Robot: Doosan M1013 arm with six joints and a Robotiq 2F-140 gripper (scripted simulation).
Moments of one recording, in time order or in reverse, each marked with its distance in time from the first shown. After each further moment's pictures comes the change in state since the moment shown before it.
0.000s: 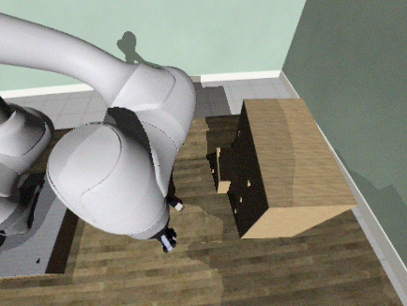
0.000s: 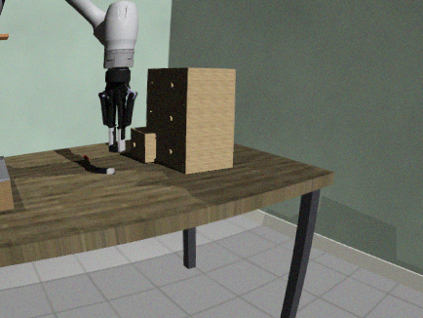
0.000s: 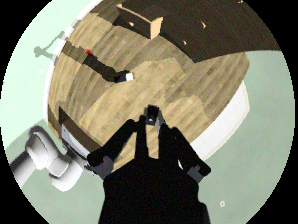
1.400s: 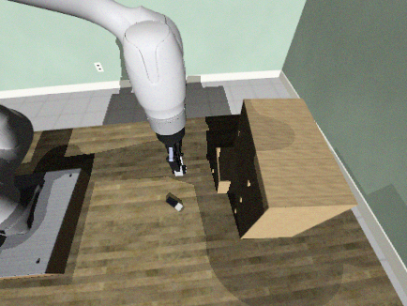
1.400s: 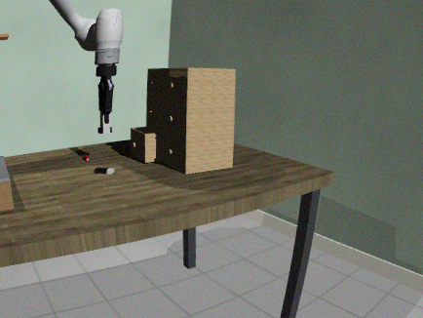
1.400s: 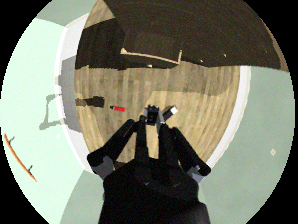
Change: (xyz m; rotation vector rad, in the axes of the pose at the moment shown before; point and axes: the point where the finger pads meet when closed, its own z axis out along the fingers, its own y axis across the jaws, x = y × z) arm 0.145 -0.162 -0.016 -0.006 -0.006 0.617
